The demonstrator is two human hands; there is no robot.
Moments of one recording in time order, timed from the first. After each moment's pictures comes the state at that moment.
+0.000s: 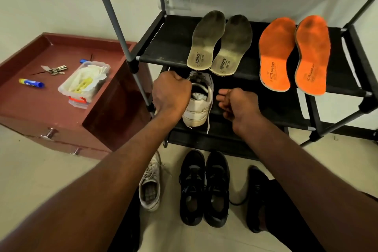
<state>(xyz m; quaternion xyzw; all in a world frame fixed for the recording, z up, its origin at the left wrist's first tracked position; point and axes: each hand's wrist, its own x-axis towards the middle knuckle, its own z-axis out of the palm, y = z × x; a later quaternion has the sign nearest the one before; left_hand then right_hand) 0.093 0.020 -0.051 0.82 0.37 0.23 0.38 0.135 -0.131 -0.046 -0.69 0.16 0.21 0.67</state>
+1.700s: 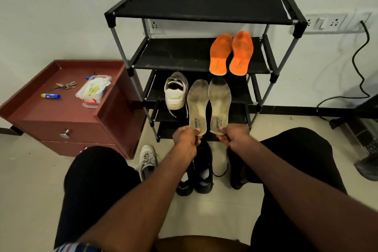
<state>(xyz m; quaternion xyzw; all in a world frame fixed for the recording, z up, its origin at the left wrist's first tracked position) -0.052 -0.146 -0.092 0.48 0.47 0.05 0.74 0.010 -0.276 -0.090 -0.66 0.28 0.22 0.67</state>
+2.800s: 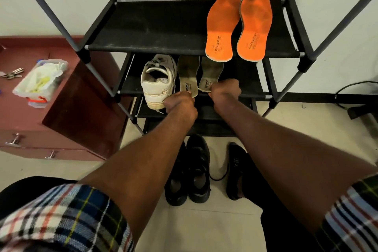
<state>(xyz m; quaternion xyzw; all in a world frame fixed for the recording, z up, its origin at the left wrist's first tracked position) 0.137 -0.100 -0.149 0.44 0.48 0.15 0.74 0.180 -0.199 -0.120 -0.81 0.24 0.06 0.54</state>
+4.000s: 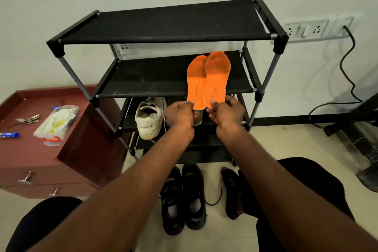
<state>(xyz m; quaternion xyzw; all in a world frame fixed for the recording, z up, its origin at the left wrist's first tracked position) 0.105 -0.166 -0.029 0.57 0.37 0.17 0.71 0.117 -0.269 -0.017 -0.57 0.23 0.03 0.79</state>
